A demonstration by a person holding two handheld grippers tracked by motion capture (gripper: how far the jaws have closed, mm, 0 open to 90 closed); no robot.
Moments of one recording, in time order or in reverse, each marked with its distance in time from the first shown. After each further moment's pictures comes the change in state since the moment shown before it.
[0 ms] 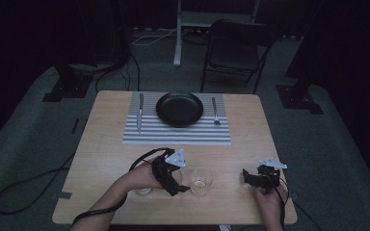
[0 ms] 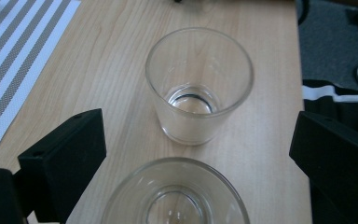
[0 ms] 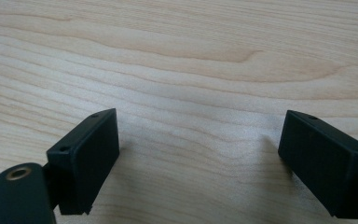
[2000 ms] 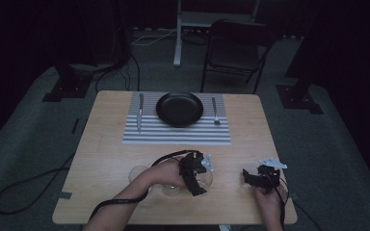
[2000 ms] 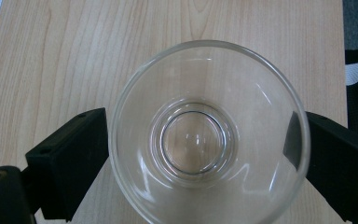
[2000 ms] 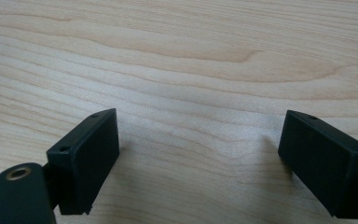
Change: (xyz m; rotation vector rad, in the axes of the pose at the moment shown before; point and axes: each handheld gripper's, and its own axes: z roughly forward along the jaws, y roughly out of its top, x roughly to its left) left arm 0.002 0.044 0.070 0.238 -0.031 0.080; right arm 0.000 0.000 0.000 0.000 0.000 0.000
